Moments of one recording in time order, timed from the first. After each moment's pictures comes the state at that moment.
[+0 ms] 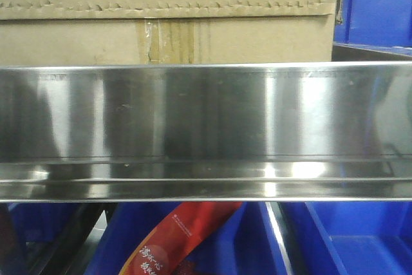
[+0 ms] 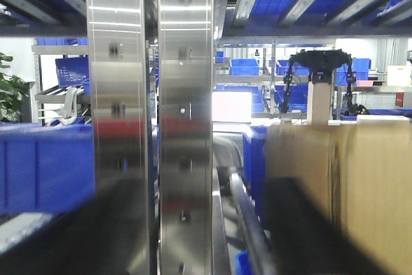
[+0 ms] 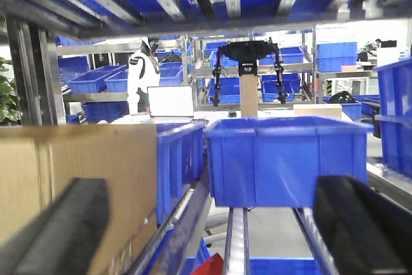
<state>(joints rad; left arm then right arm) 0.06 0.09 -0.44 0.05 0.20 -0.03 0.10 0.12 -0.47 0.16 0.23 -0.06</state>
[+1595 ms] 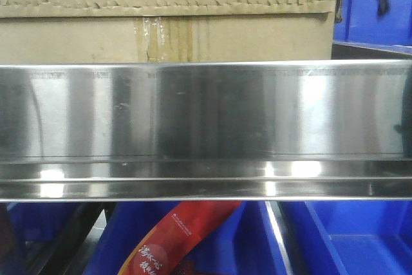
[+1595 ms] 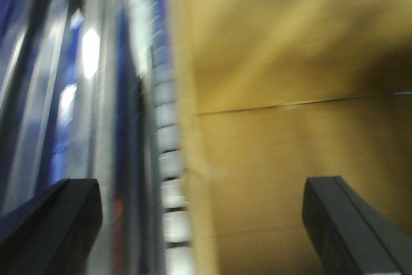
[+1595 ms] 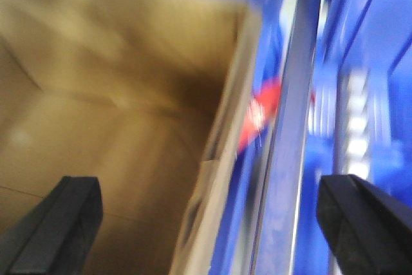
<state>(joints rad) -0.19 1.65 -1.93 0.13 1.13 -0.19 0.38 1.75 -2.12 0.05 1.23 0.11</state>
